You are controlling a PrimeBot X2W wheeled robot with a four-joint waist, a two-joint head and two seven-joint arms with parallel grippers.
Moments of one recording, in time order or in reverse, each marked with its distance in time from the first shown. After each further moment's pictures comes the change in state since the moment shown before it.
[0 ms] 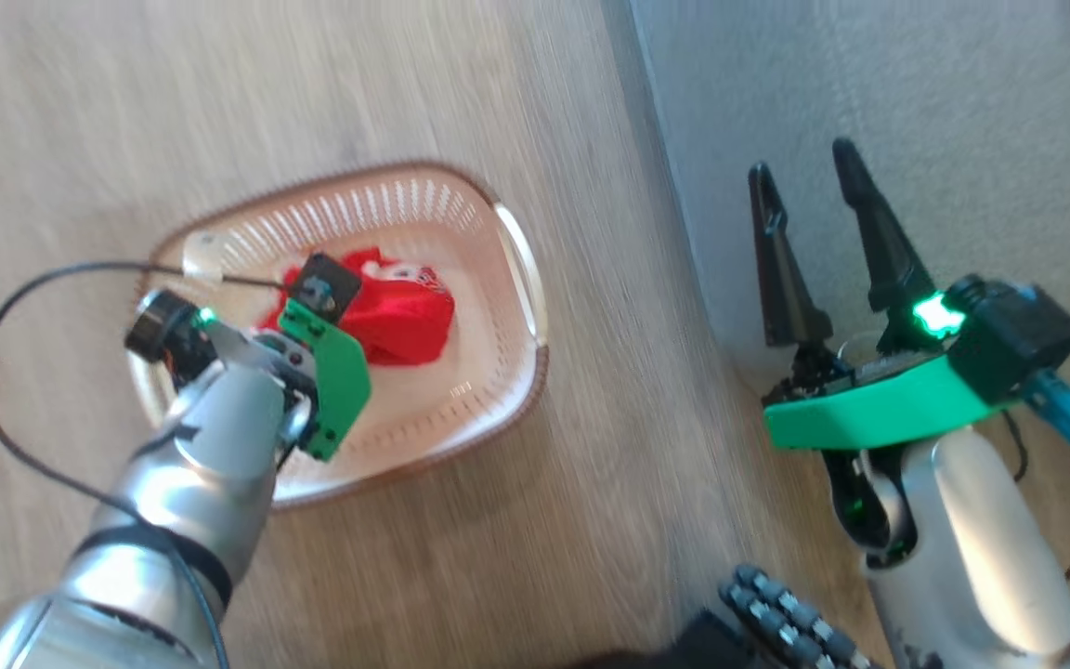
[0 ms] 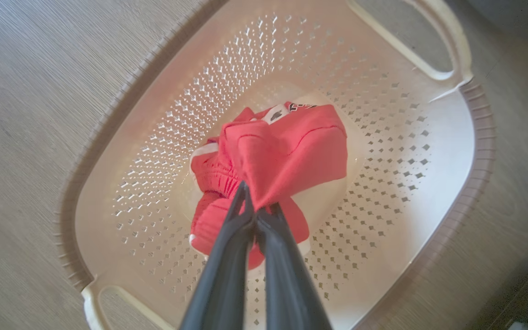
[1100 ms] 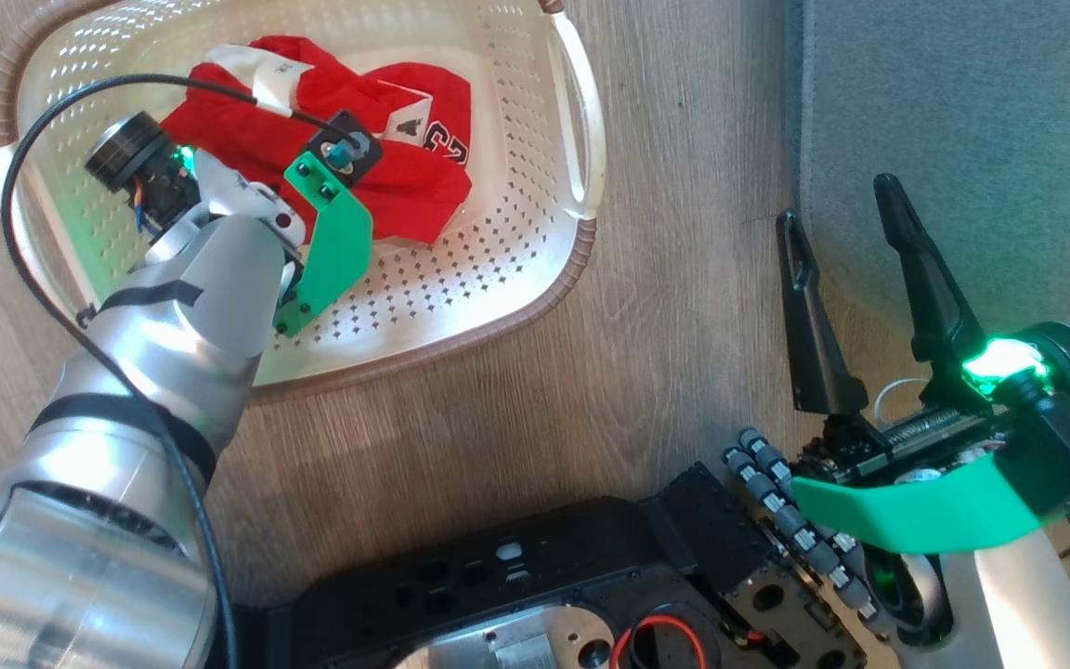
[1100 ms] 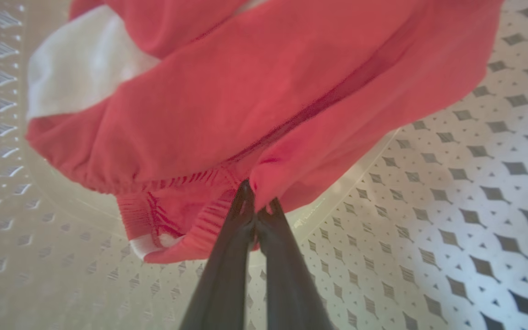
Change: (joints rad) left arm -0.225 -0.012 -0.057 -0.002 0.193 -0.019 0.285; right arm 0.177 0.000 -0.017 -0.261 -0.120 0.000 0.000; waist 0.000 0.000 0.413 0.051
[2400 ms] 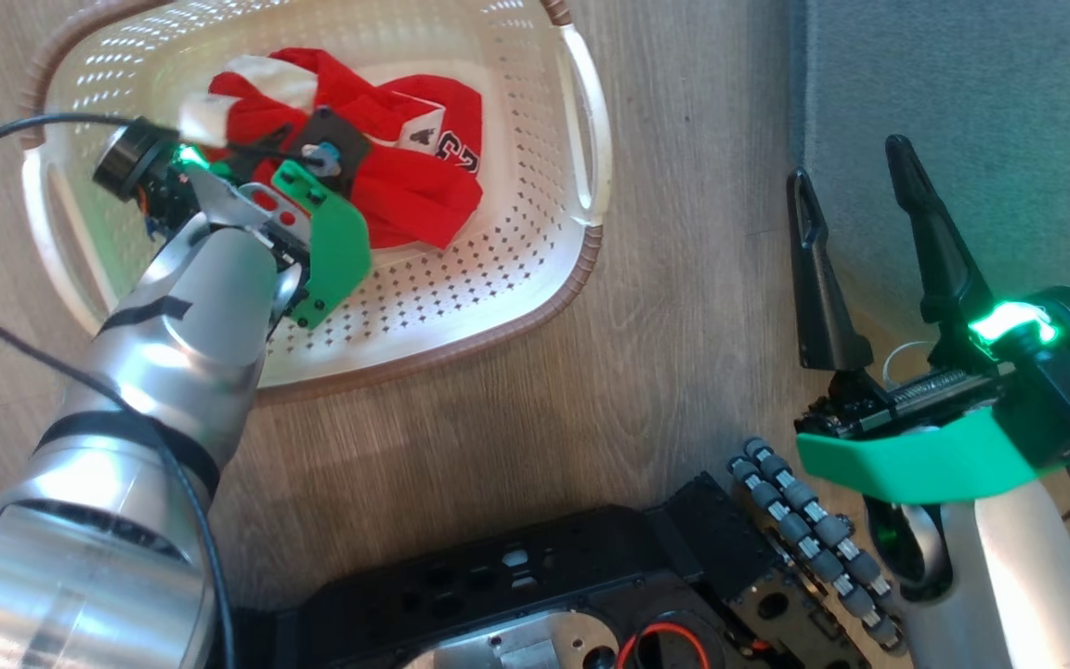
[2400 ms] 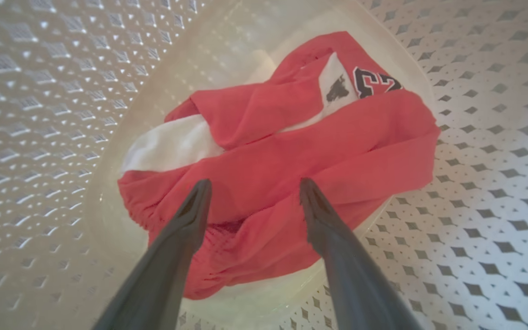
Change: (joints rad) left arm 0.037 -0.005 0.121 -0.006 -0.002 0.037 -0.331; right arm -0.078 0.000 -0.027 0.074 -0.016 0.000 0.000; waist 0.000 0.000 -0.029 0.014
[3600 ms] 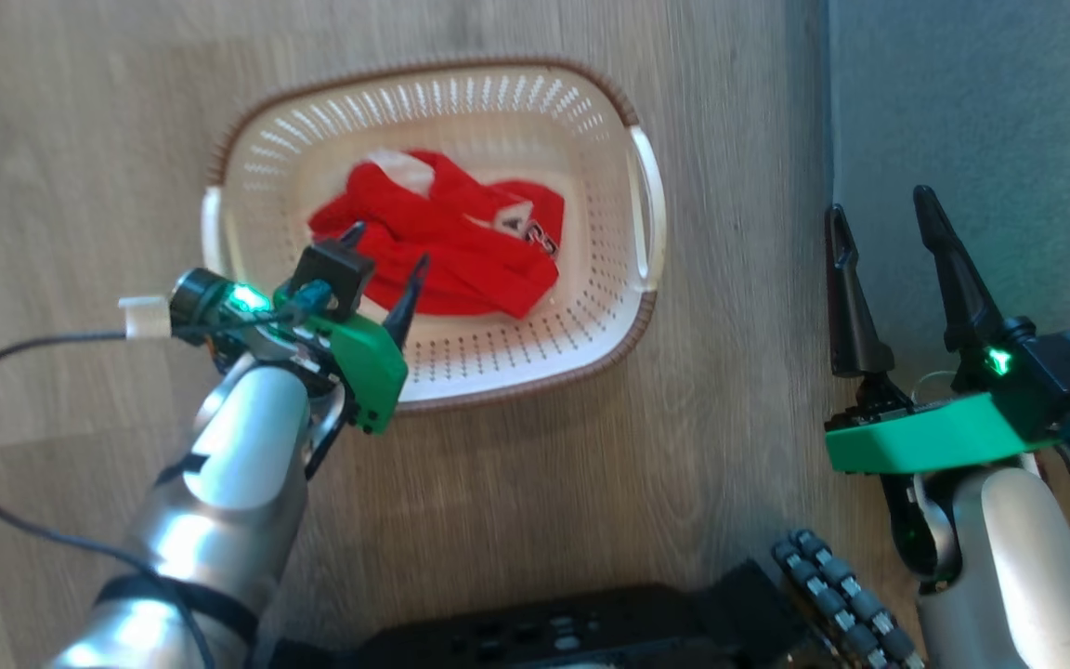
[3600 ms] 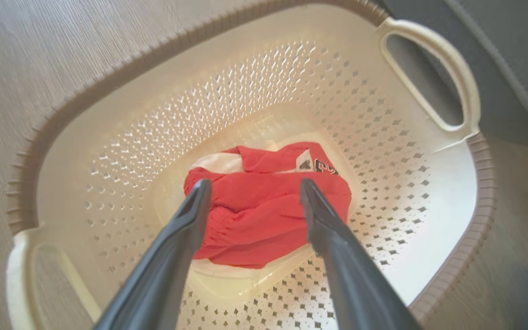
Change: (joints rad) left arm 0.402 0.000 0.187 -0.427 -0.119 -0.055 -0.136; right arm 0.005 0.000 -0.103 0.193 -0.024 0.000 0.000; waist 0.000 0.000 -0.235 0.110
